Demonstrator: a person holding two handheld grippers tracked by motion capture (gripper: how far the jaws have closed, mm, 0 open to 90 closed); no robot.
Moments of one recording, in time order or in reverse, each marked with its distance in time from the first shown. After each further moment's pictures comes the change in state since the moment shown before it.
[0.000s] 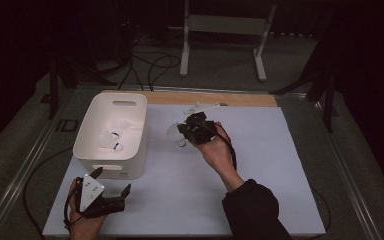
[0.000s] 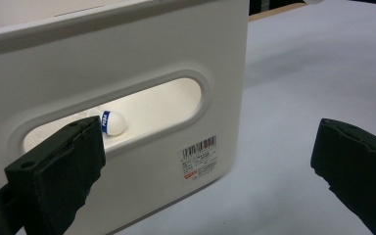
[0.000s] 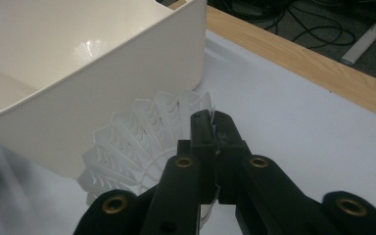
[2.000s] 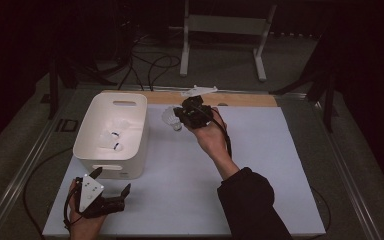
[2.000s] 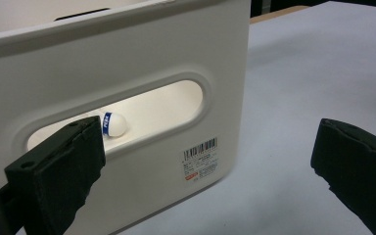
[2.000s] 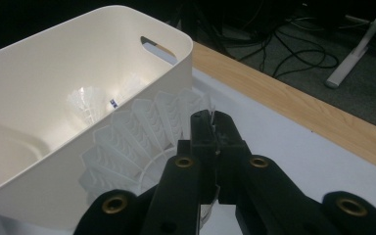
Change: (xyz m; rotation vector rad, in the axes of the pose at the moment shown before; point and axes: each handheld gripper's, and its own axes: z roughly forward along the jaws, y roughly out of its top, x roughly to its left) left arm 0.000 0.000 0.000 -0.009 0.004 -0.004; right arm -0.007 0.039 0.002 -0.078 -0.033 0.007
